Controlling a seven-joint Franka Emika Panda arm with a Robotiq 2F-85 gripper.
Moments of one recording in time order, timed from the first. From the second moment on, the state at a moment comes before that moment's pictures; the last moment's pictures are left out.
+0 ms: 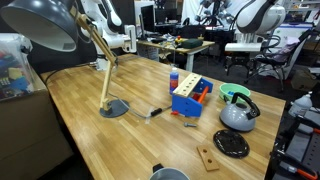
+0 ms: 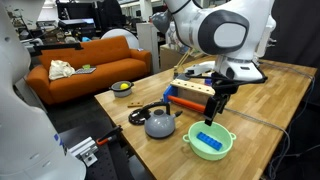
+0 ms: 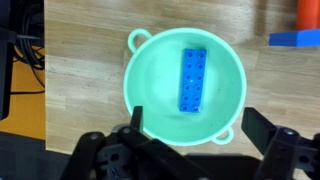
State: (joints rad) arm -0.12 0.26 -0.13 -2.28 0.07 2.42 0.96
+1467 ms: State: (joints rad) arm -0.10 0.49 -0.13 -2.18 0.16 2.43 1.02
